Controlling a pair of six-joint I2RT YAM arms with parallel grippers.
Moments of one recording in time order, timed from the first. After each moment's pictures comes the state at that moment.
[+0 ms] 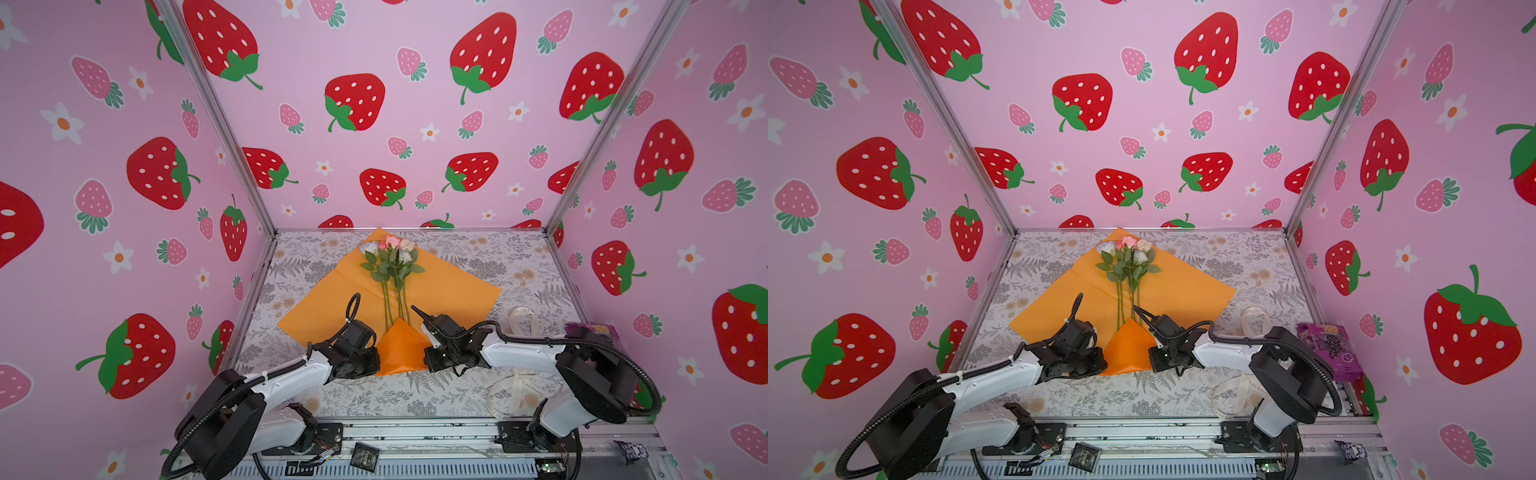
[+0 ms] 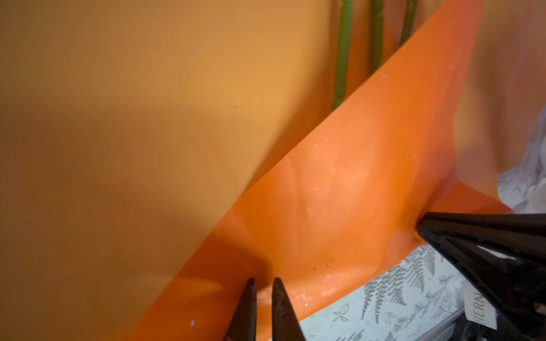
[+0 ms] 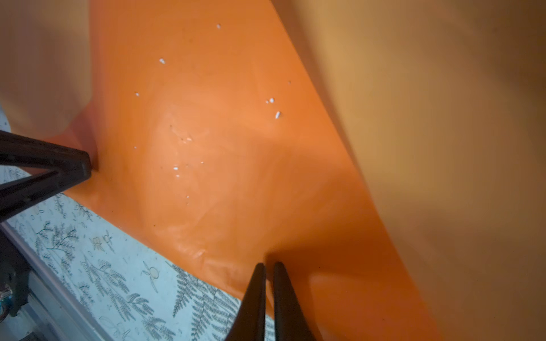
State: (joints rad) left arm -0.62 1.23 0.45 -0.31 0.20 -0.81; right arm 0.99 1.57 0.73 -0.25 -0.13 0.57
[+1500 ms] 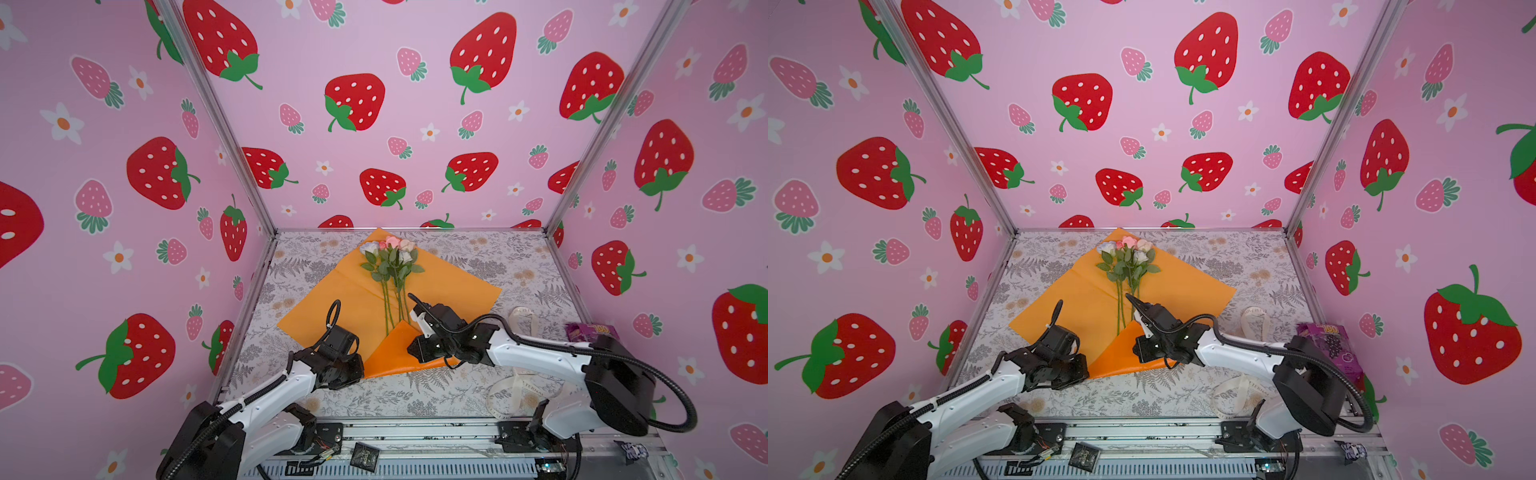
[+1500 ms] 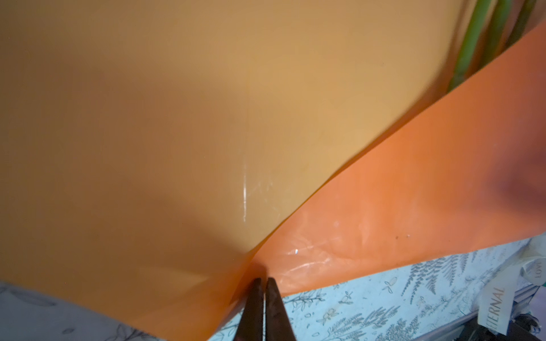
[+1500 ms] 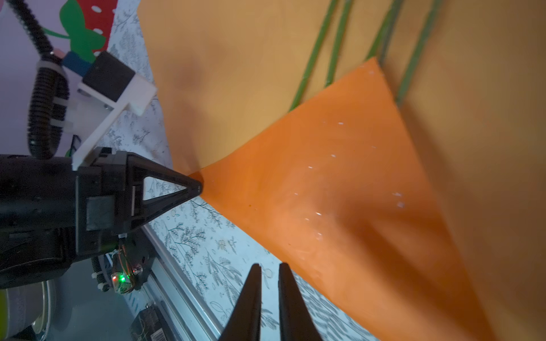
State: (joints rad) left arm -0.50 1.05 0.39 -0.53 0.22 -0.80; right arm 1.09 1.53 0.88 -0.20 -0.23 0.62
